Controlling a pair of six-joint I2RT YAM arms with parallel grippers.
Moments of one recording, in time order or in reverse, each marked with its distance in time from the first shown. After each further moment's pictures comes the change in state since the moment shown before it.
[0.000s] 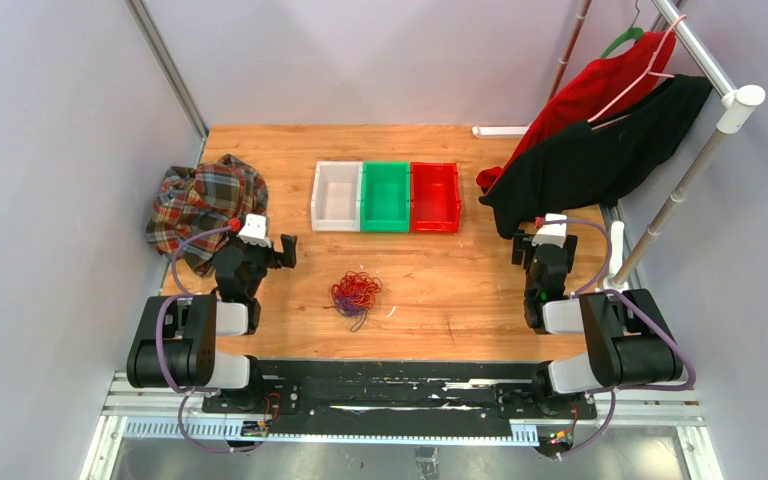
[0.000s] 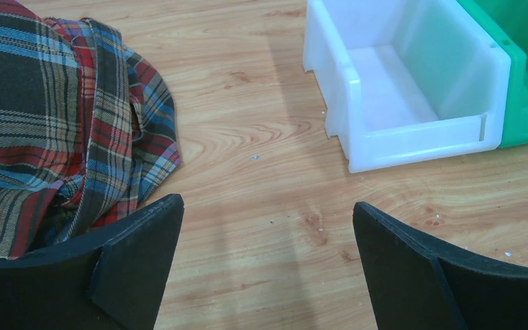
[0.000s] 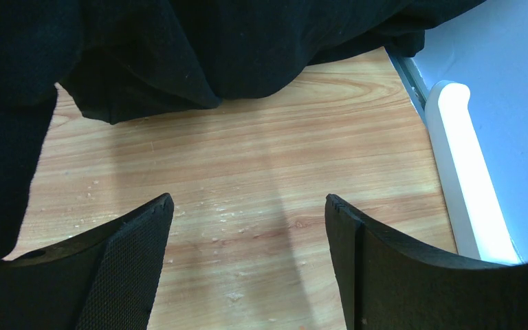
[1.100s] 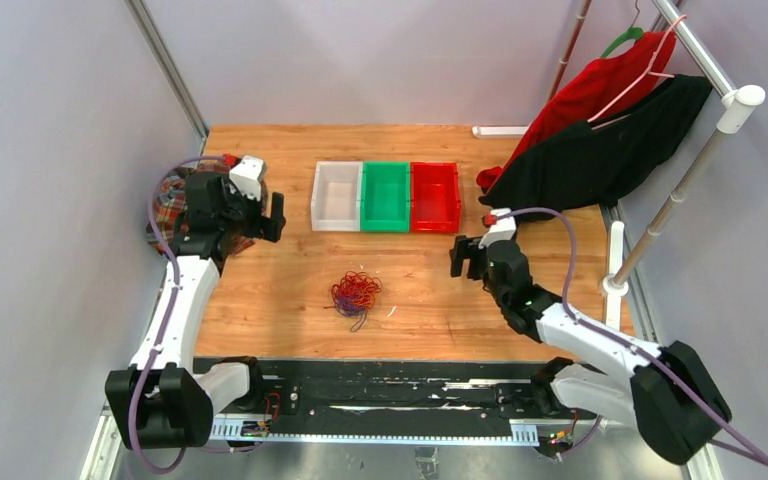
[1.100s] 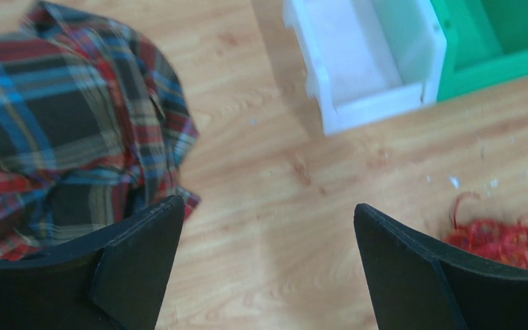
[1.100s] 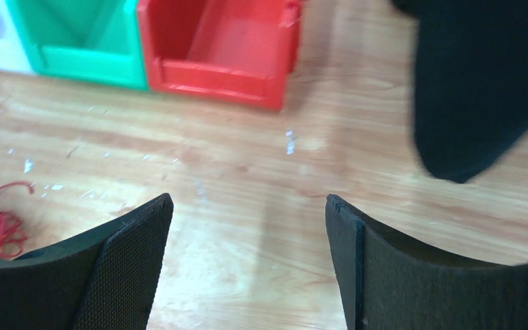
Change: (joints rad) left arm 0.015 -0.284 0.748 -1.448 0.041 0.150; right arm 0.490 -0.383 0.203 -0.709 -0.037 0.337
